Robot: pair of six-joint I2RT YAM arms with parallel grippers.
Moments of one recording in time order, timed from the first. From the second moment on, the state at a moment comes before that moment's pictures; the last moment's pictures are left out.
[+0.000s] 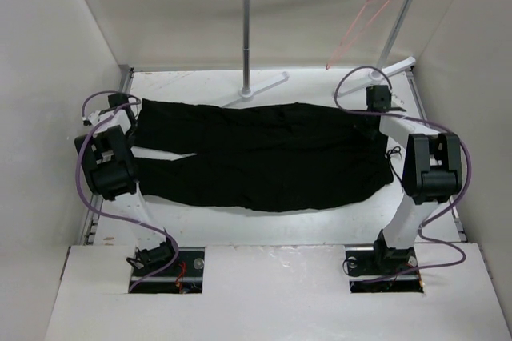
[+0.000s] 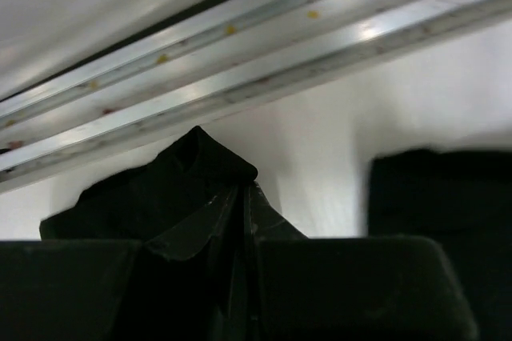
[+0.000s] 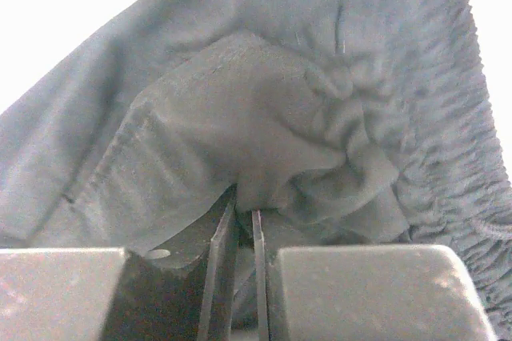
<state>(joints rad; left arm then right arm) 0.35 1.93 1.31 -0.63 -0.58 -0.74 0.02 1.80 1.16 -0.34 0.22 0.75</state>
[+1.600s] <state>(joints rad) 0.67 1.17 0.50 -0.25 -0.10 -1.01 0.50 0.75 0.61 -0.52 -0.02 0.79</state>
